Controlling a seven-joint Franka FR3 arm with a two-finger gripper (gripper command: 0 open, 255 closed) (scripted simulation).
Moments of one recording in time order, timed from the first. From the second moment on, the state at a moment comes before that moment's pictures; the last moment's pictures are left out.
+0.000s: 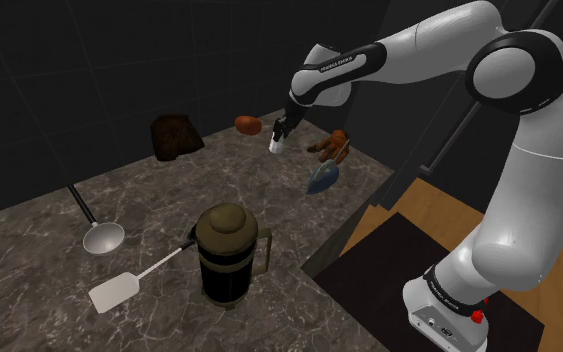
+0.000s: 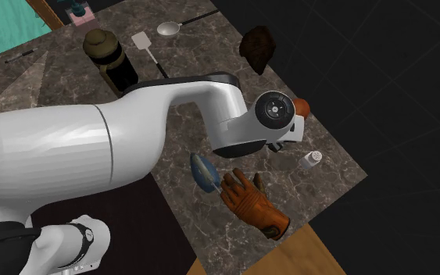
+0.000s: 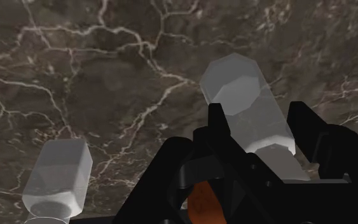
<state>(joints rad) 0.03 0.35 0.00 -1.90 0.25 2.47 -0.35</state>
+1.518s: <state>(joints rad) 0.03 0.26 -0.01 -1.83 0.22 2.30 -0.30</state>
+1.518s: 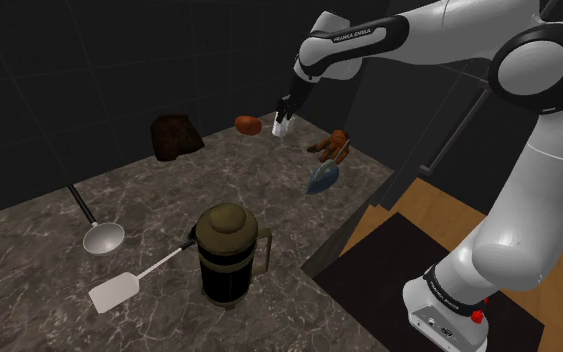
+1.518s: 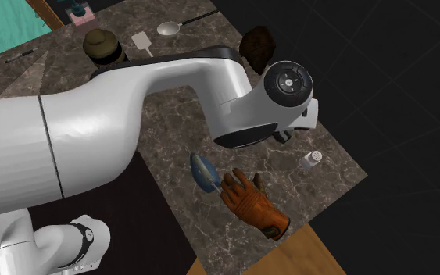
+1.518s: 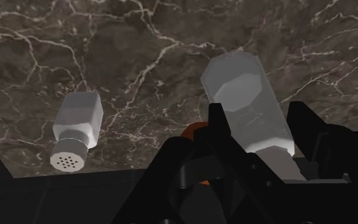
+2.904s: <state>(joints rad) 0.03 0.20 -0.02 -1.63 0.19 2.04 -0.25</state>
